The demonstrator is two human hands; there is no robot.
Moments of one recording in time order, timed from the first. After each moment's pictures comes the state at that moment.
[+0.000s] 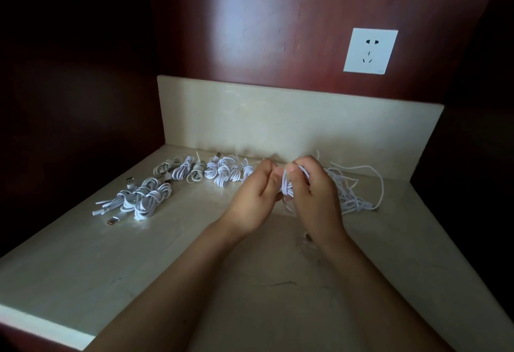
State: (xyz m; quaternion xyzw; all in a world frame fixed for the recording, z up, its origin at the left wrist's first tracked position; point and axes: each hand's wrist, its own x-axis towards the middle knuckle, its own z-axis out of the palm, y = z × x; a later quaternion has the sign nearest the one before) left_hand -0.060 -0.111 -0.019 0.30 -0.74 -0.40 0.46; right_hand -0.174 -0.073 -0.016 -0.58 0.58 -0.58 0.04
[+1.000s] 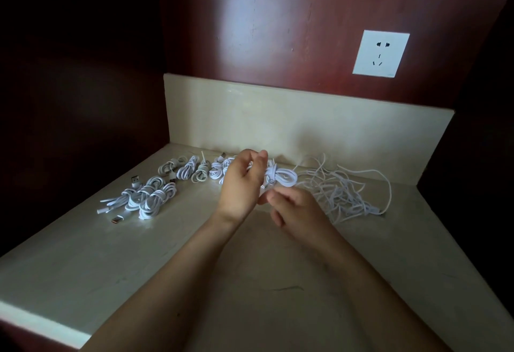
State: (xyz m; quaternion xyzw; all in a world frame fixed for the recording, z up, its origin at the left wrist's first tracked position) left_hand -0.045 -0.135 -0.013 0.36 -0.63 -0.40 0.57; right_hand -0.156 -0.067 -0.014 -0.65 0.55 -0.45 0.28
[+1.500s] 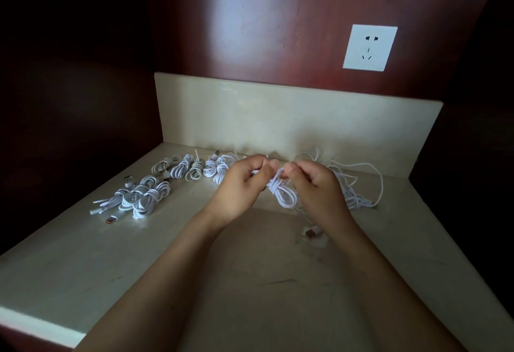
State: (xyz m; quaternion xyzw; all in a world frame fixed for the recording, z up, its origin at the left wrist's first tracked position) left_hand -0.041 -0.133 -0.013 0.25 -0.76 -0.37 0.47; right_hand -0.183 -0.070 -0.003 -0.60 0.56 -0.55 0.14
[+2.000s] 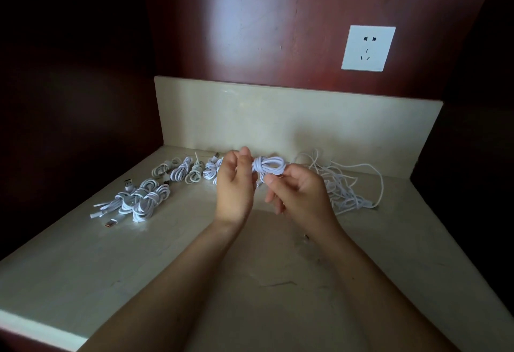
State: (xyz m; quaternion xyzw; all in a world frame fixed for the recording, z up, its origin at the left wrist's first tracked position) left_hand -0.060 -0.122 -0.013 0.32 -0.52 -0.45 0.65; right_hand -0.163 -0.069 -0.008 -0.57 0.47 -0.60 0.29
